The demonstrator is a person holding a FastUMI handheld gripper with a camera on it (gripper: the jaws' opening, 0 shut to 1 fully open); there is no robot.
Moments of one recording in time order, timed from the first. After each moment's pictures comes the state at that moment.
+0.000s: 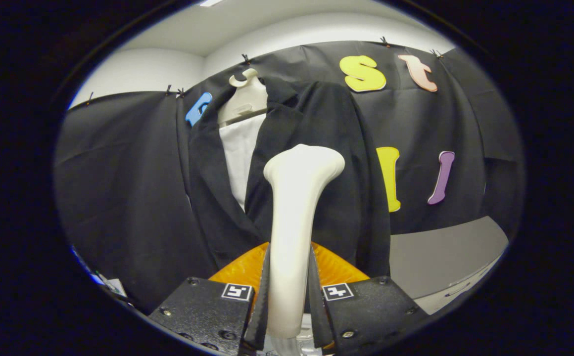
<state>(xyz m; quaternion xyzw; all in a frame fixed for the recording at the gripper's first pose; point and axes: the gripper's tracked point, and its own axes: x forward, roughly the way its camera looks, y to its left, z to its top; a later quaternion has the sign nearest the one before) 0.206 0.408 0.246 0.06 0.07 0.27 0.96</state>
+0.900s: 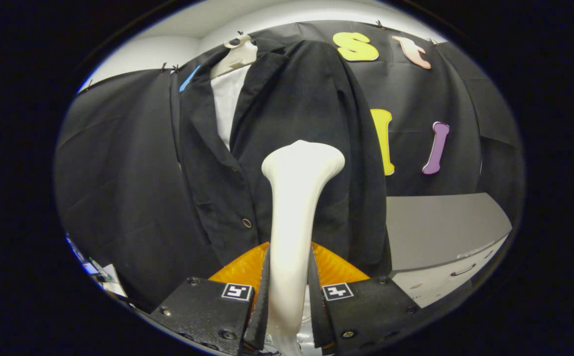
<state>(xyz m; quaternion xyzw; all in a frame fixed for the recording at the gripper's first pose) 0.202 0.388 0.150 0.03 0.14 0.25 0.96</state>
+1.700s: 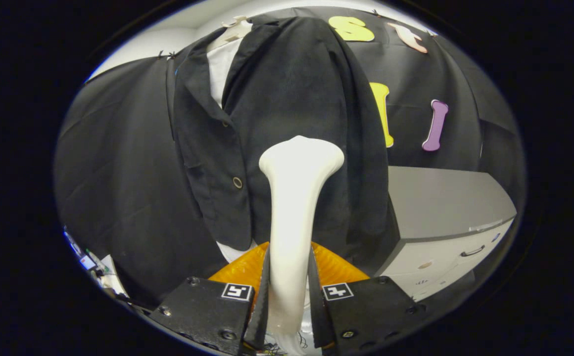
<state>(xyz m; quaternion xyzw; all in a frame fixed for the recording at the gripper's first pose) 0.202 0.382 0.080 0.01 0.20 0.24 0.95</state>
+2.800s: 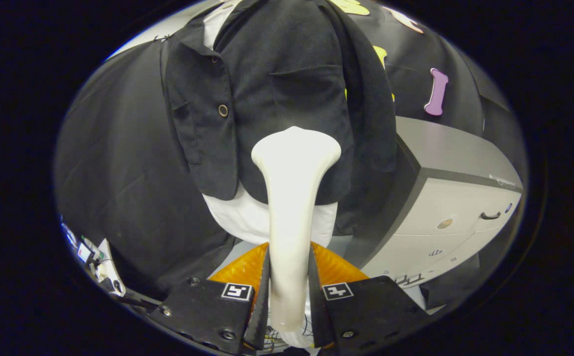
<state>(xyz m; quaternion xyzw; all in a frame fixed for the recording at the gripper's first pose) 0.194 0.374 -0.020 -0.01 0.28 0.23 0.93</state>
